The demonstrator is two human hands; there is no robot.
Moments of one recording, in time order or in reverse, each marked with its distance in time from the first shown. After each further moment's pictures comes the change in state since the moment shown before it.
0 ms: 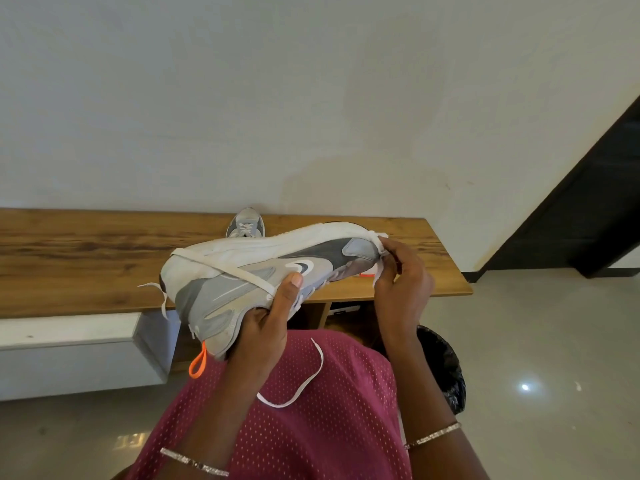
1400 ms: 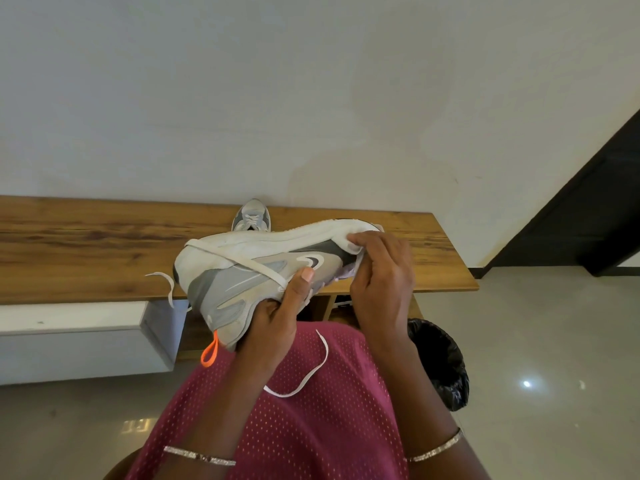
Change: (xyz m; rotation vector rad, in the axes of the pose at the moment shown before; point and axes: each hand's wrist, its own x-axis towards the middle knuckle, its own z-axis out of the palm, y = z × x) left_hand -0.001 0.003 -0.002 0.041 -0.114 -0.112; right_hand -0.017 -0.039 0.000 -0.070 -0.105 -0.308
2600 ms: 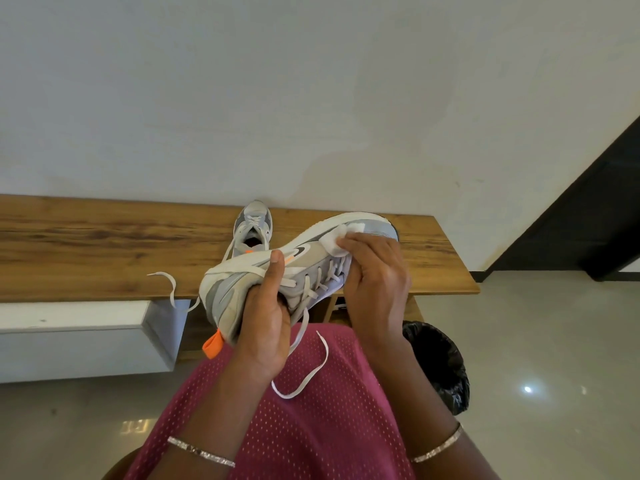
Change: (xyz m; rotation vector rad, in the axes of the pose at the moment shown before) left_hand 0.011 0.019 0.009 -0.771 -0.010 -0.259; right_hand -0.001 -0.007 0.004 -0.045 0.047 -0.092
